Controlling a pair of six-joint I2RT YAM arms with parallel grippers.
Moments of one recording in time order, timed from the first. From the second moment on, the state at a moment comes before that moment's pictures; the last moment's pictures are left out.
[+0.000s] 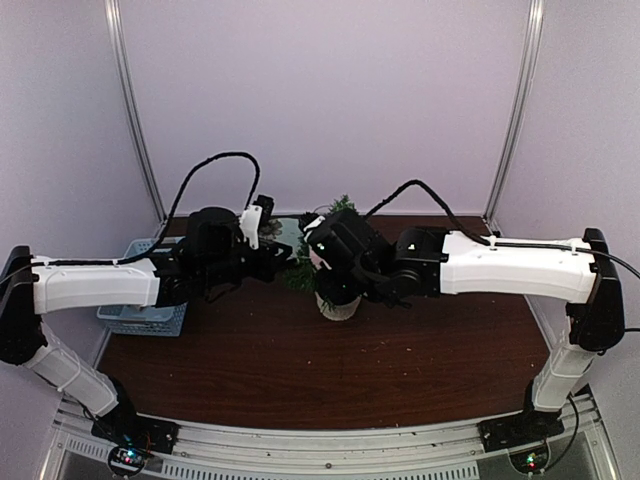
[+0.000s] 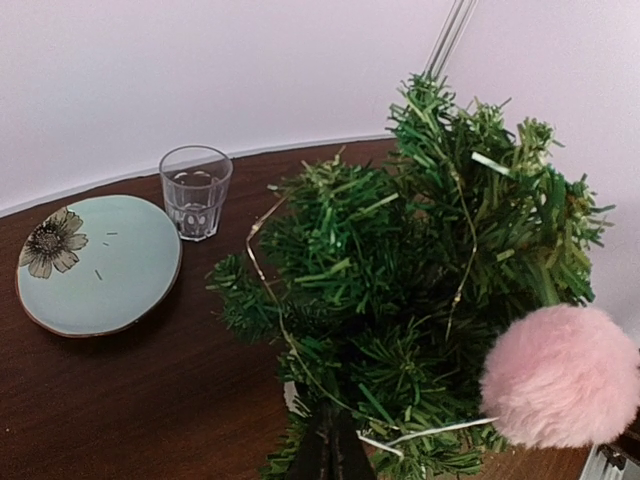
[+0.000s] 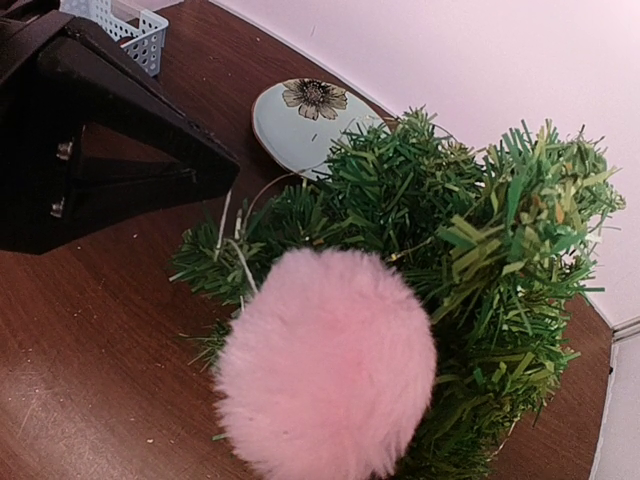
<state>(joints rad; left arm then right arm) -0.80 1.43 0.91 0.21 -0.02 -0.33 1.16 1.74 1.53 -0.56 0.64 0.14</state>
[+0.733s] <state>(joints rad) -0.79 1.46 0.91 0.16 -0.03 -0.34 1.16 1.74 1.52 -0.56 0.64 0.14</state>
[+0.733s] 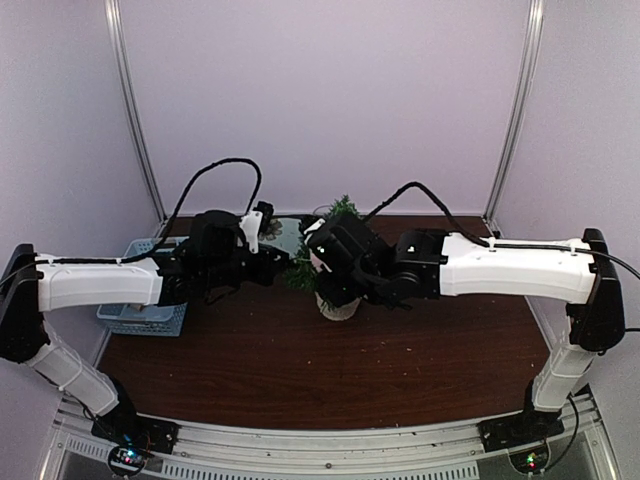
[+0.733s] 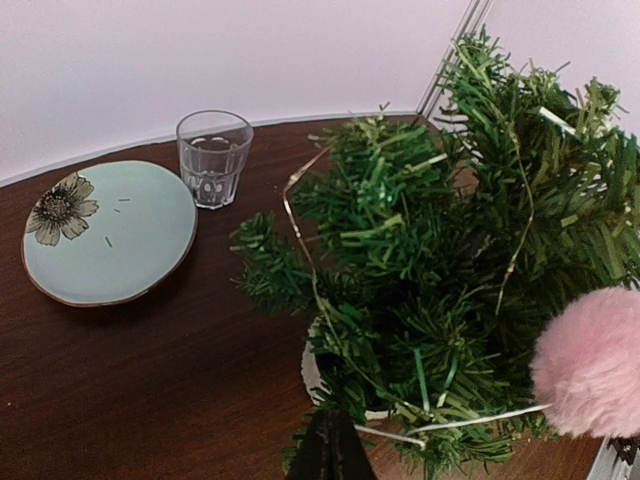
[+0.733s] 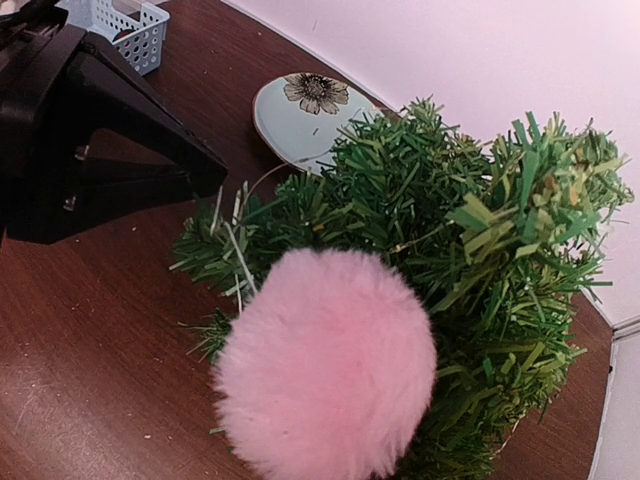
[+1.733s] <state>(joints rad) -0.77 1.43 0.89 0.18 0.01 -0.35 1.16 1.72 1.50 -0.55 0.64 0.14</state>
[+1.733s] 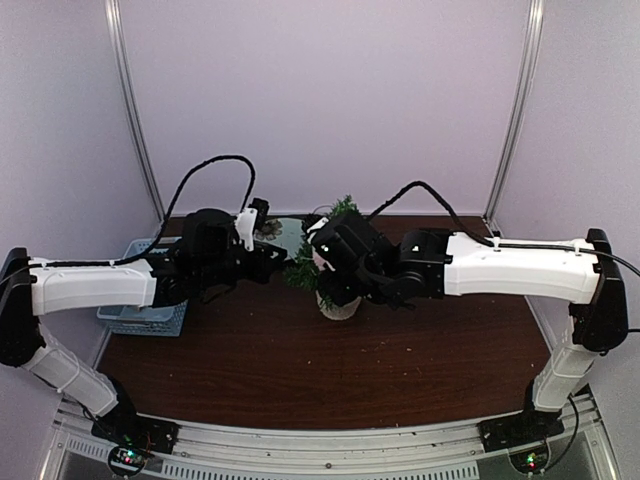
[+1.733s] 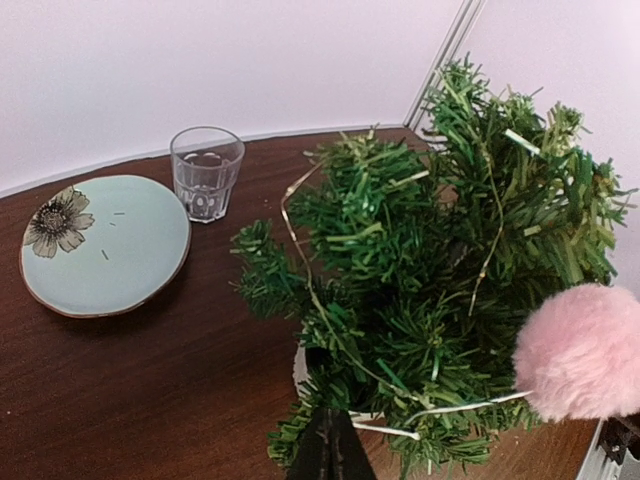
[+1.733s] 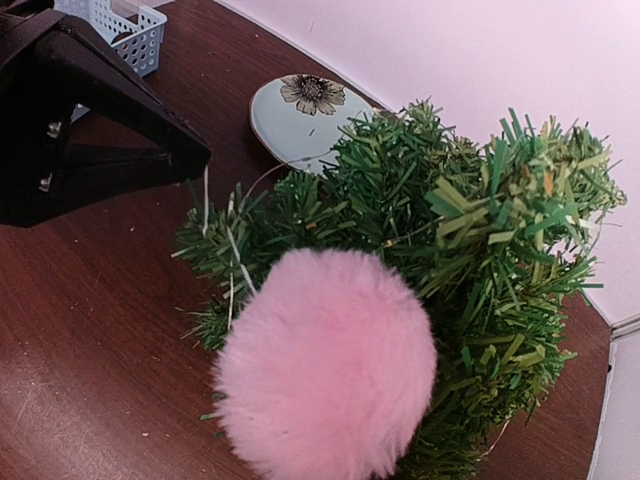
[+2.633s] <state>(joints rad) -0.77 1.42 0.89 0.19 0.07 -0.33 1.16 1.71 1.50 -0.56 0.61 0.13</state>
